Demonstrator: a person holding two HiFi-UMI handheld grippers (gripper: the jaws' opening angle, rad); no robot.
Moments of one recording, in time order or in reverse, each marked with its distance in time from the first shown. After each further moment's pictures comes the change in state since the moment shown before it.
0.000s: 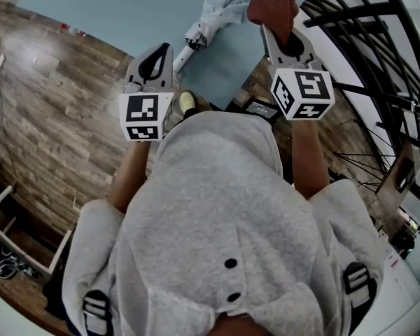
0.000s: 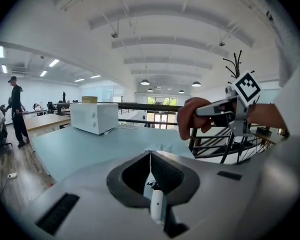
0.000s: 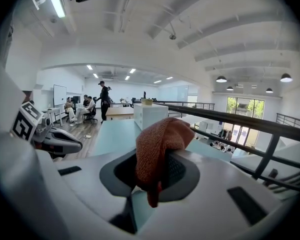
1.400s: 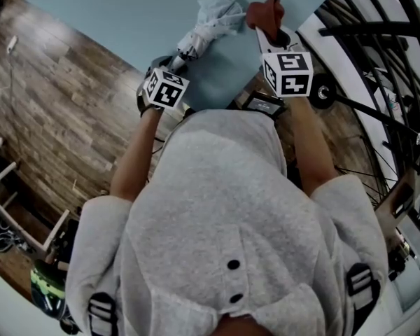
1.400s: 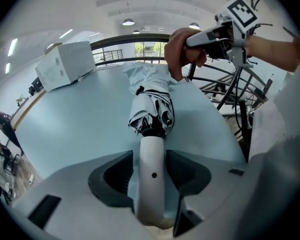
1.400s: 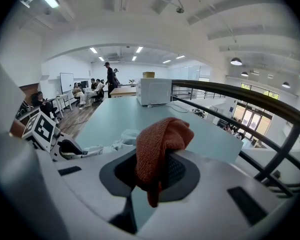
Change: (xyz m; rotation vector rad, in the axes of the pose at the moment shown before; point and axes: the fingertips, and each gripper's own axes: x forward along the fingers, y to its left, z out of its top) left arm 0.110 -0.021 -0.187 0.135 0.676 -0.068; right arm 0.095 -0.069 -0.098 -0.045 0.234 0.118
